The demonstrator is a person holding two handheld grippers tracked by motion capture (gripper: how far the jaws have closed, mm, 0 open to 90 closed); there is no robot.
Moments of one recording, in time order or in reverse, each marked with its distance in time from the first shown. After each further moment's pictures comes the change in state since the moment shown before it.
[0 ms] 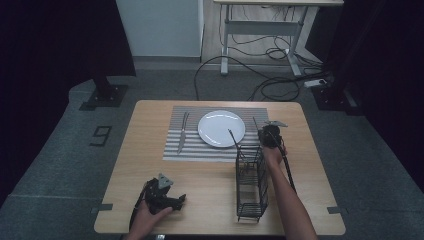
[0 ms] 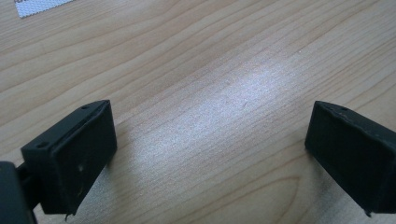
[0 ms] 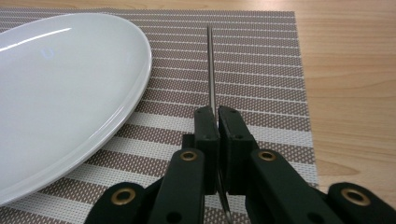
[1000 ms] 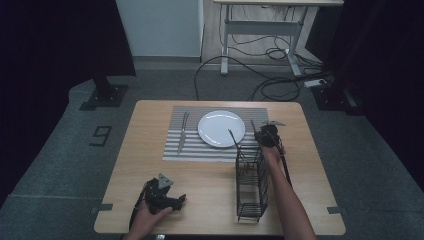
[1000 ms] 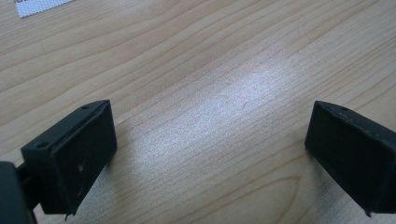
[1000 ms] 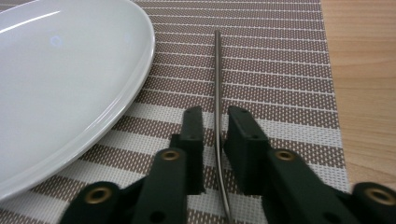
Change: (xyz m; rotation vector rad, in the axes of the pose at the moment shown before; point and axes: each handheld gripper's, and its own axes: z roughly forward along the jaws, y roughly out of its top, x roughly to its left) left arm 0.000 0.000 0.000 -0.001 0.000 -0.001; right arm -0.002 -0.002 0.014 0.050 0.043 -0.006
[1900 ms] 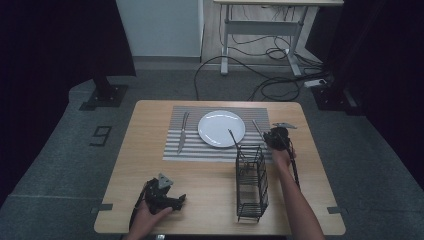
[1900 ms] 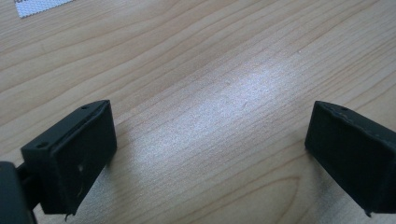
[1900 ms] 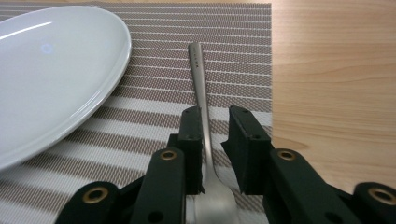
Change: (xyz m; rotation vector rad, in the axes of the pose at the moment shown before) left arm 0.000 0.000 0.000 0.002 0.000 0.001; right arm -0.022 -0.005 -0.038 -0.048 -0.036 -0.001
